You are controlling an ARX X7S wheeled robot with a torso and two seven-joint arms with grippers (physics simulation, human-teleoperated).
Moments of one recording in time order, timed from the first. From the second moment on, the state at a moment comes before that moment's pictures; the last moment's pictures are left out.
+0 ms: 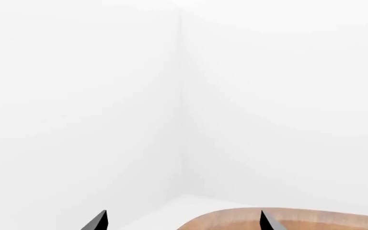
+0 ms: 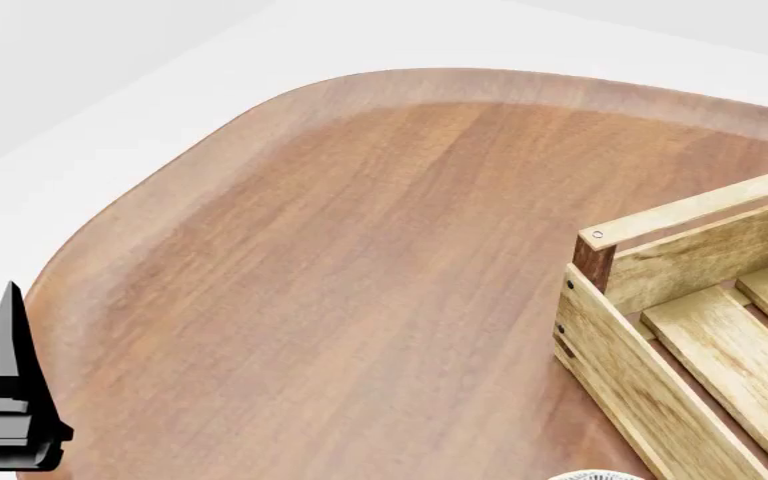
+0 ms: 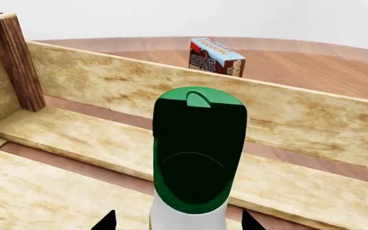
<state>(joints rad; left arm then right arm) -0.08 -0.44 0.15 0.62 -0.34 -0.22 -0.40 0.78 0.48 0.41 1.31 0.01 -0.16 0.23</state>
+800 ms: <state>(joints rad) -0.08 -0.45 0.14 0.64 -0.35 -0.22 -0.41 0.51 0.40 0.44 0.47 0.00 0.22 0.23</state>
